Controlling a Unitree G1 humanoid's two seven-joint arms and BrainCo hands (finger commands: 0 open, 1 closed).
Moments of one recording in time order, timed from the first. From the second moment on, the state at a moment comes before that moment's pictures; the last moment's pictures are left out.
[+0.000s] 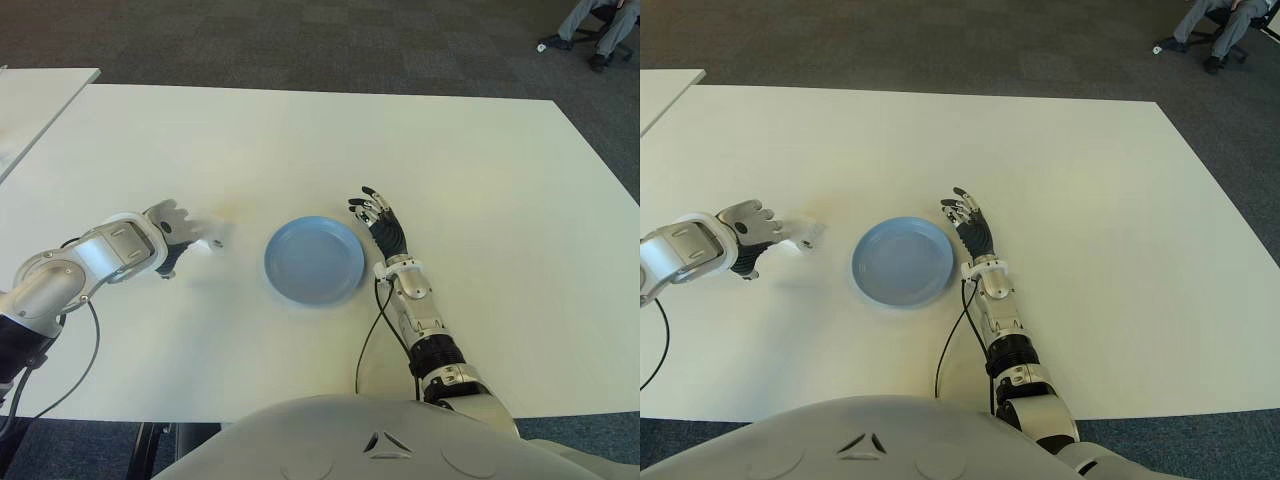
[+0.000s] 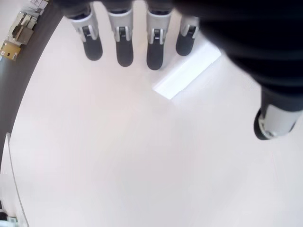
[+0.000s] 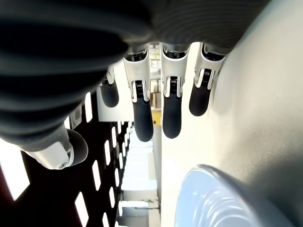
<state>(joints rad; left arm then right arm) -0.13 1.12 -0.37 -0.21 1.20 -0.32 -0.79 -0.18 0.04 0.05 0.60 -0.01 -0.36 0.05</state>
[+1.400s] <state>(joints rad) 0.03 1.14 -0.17 -0.01 0.99 -0.61 0.01 -0.19 0.03 0.02 0.62 -0.01 -0.38 0.07</state>
